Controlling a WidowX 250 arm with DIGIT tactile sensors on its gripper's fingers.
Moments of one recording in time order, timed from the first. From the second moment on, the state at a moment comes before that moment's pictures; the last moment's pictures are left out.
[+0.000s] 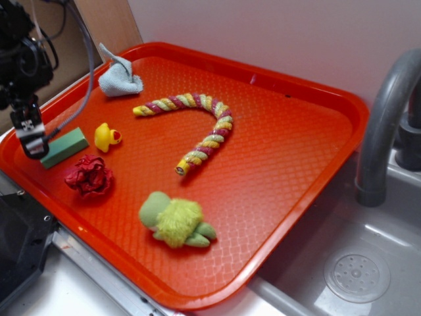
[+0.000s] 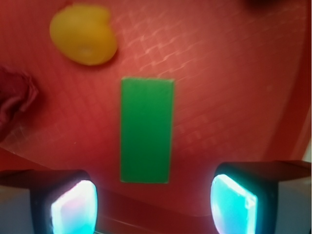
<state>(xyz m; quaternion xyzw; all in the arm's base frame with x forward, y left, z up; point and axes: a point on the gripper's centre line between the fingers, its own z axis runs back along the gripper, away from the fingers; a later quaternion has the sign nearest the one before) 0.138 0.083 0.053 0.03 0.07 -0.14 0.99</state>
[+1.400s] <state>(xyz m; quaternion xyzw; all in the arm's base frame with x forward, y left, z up) 0.128 0.079 0.015 0.07 0.10 -0.13 0.98</state>
